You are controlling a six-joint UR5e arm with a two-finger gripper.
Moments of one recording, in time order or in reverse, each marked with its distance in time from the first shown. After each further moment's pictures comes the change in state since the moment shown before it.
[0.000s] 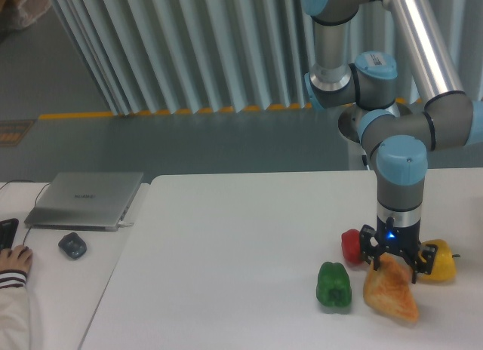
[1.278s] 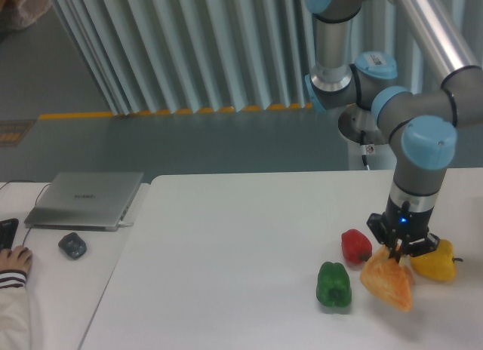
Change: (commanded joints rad) arm 0.098 0.067 0.170 -0.285 -0.117 0.302
